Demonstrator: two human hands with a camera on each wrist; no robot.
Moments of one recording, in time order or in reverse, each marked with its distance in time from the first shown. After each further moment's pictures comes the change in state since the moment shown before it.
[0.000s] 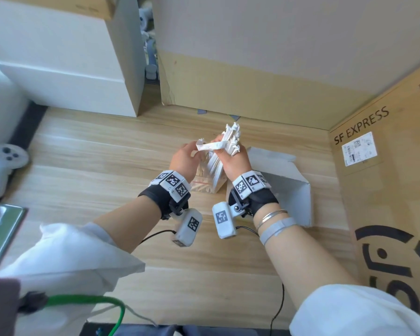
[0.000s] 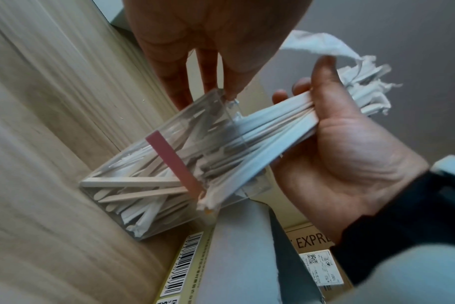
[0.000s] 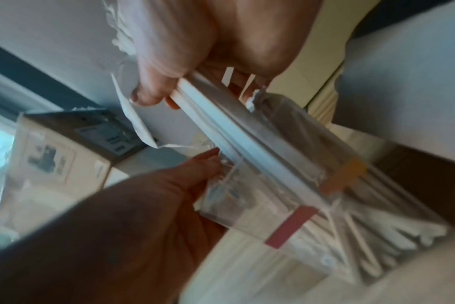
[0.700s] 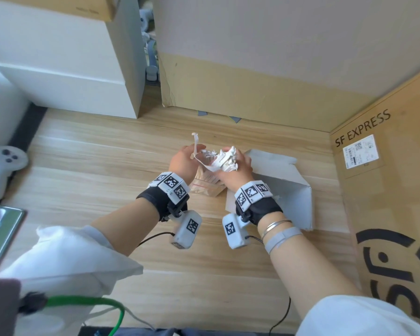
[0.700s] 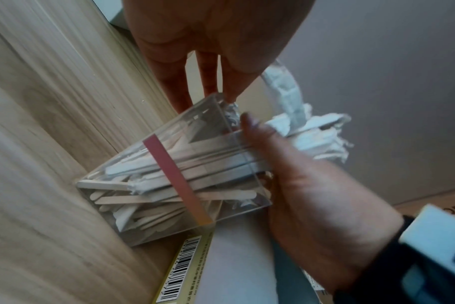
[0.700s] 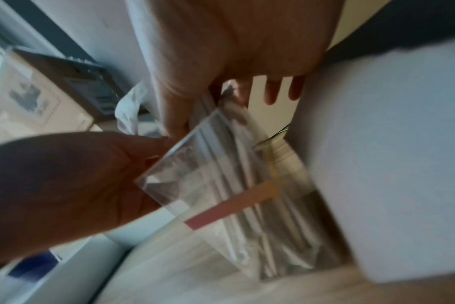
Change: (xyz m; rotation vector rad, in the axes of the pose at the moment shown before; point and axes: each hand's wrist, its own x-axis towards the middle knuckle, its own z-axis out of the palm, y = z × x) left_hand 0.002 0.001 -0.004 -0.057 -0.039 -0.037; right_hand 0.010 0.032 -0.004 -0.439 -0.048 0.259
